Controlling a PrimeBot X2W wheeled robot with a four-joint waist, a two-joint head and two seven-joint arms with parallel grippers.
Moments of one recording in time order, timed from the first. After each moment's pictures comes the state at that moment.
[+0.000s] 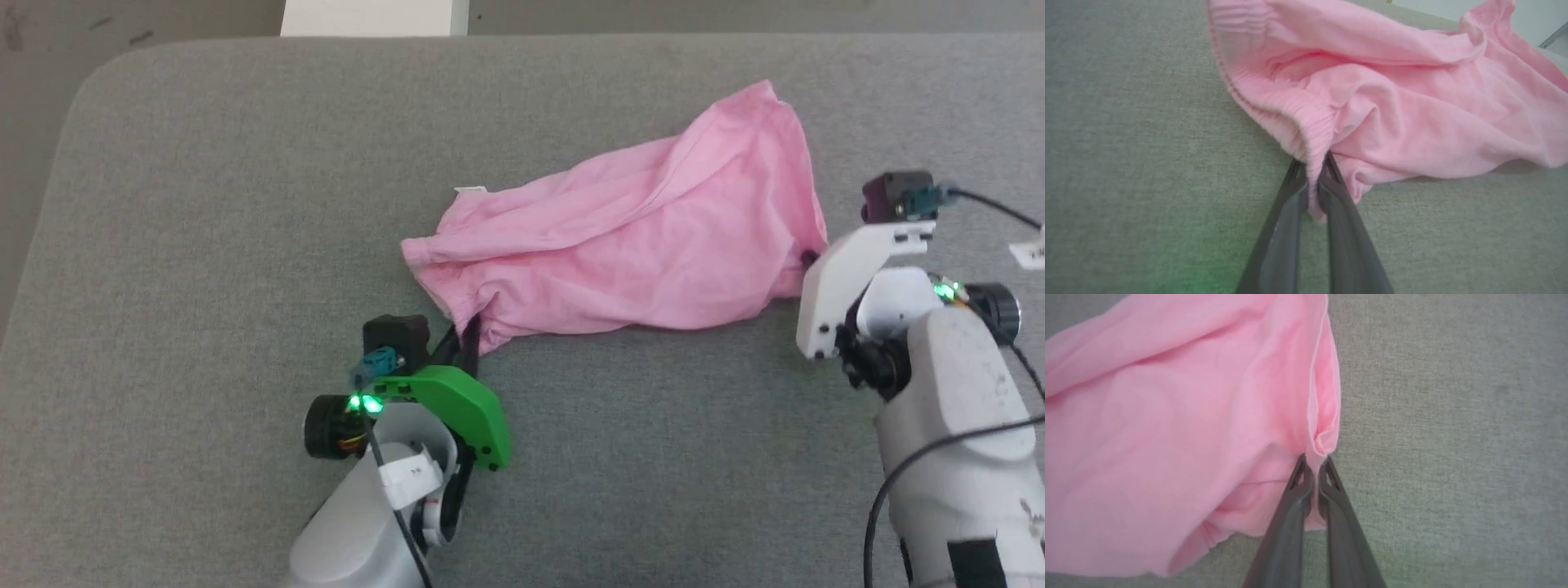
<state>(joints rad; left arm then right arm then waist) -0.43 0.07 -0.50 0.49 -0.54 0.18 -0.09 -0.64 -0.05 -0.17 0.64 -0.01 0.13 0.46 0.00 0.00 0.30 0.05</state>
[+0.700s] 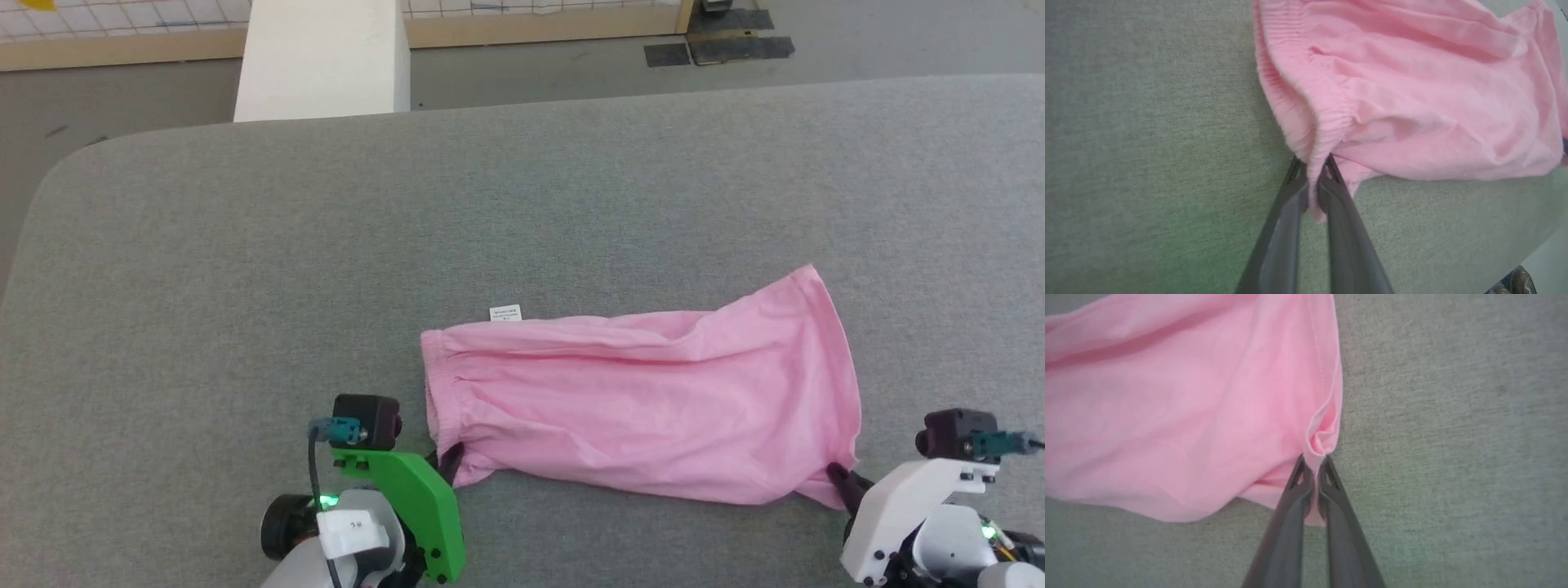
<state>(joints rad) -0.17 0.28 -0.53 0.09 -0.67 0.19 0.33 -0.01 -0.05 -0.19 0.10 0.29 0.13 0.58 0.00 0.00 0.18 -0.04</state>
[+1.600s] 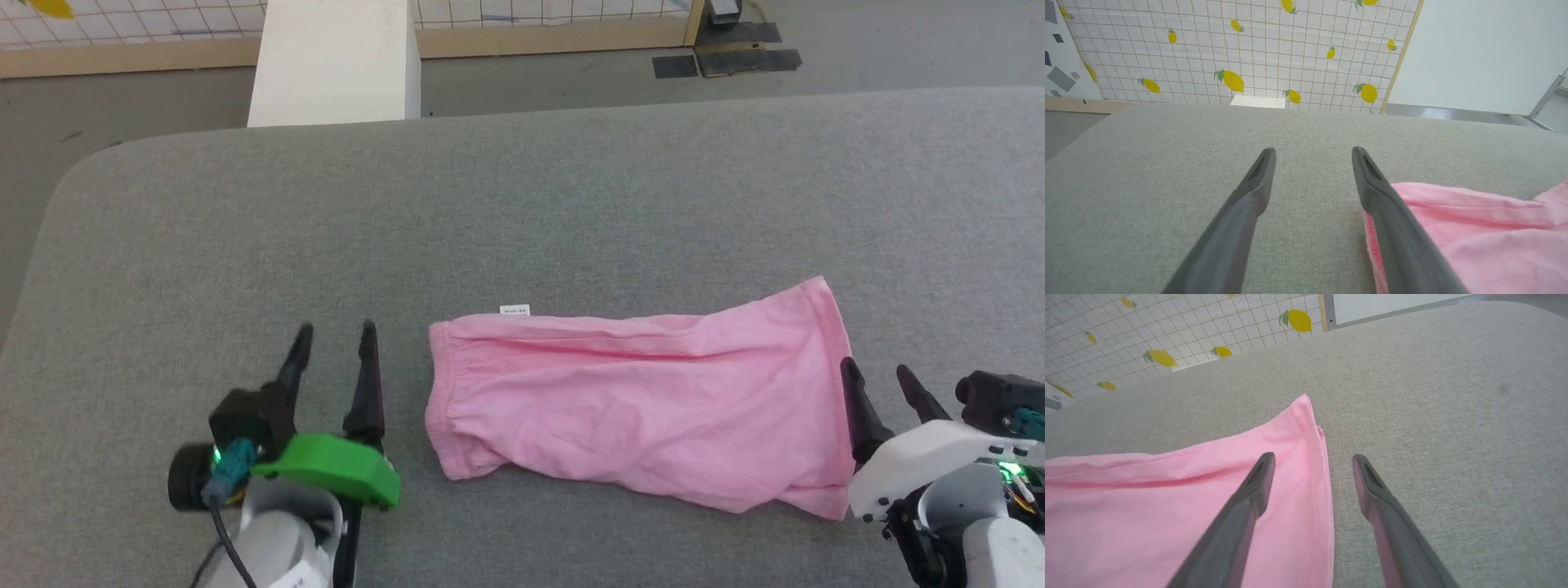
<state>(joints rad) -0.16 0.25 -0.35 0.13 -0.46 0.18 -0.25 -0.10 -0.05 -0.19 0.19 0.22 0.13 0.12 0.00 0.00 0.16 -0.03</state>
